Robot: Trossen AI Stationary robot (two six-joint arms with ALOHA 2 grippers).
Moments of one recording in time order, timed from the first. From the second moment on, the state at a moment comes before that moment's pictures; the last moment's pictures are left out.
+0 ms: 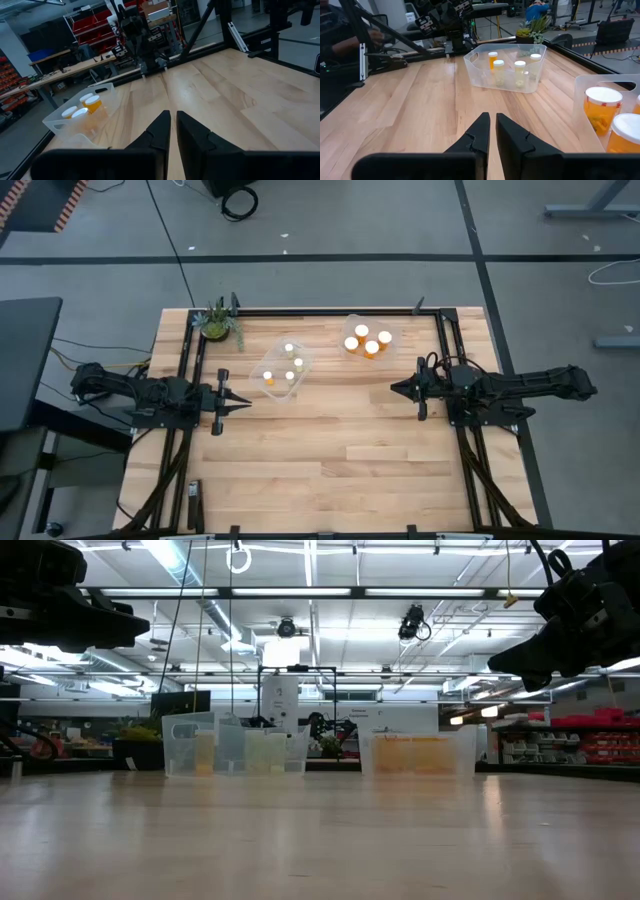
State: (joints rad) left arm -0.23 0.11 0.01 0.06 -0.19 0.30; right arm -0.01 0.28 0.02 0.10 0.10 0.13
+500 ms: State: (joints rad) left arm -0.23 0.11 0.01 0.06 -0.19 0.30; right arm -0.01 0.28 0.02 0.10 0.10 0.13
